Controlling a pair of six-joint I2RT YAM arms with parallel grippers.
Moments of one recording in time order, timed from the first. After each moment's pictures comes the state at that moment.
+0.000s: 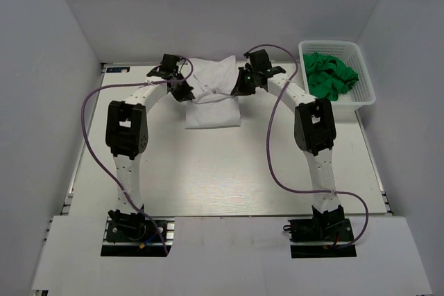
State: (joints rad) left arm -0.22 2.17 1.77 -0.54 0.14 -0.79; right arm 0.42 2.31 1.99 -0.50 -0.32 0.46
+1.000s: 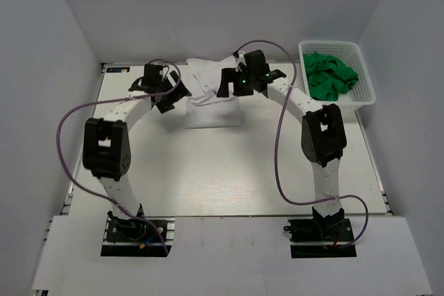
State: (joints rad) left arm -0.16 1.89 1.42 -0.34 0.16 -0.71; right arm 0.47 2.12 1.81 -0.40 -0.35 0.29
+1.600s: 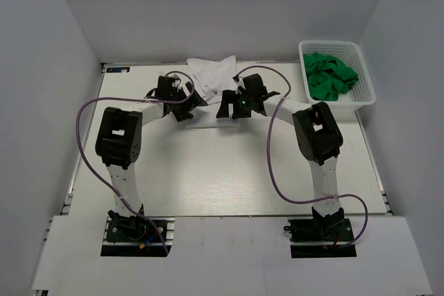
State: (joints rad) left arm -0.22 2.01 1.29 -0.05 0.37 -0.76; right arm 0.51 2.15 1.51 -0.16 -0.42 0.39
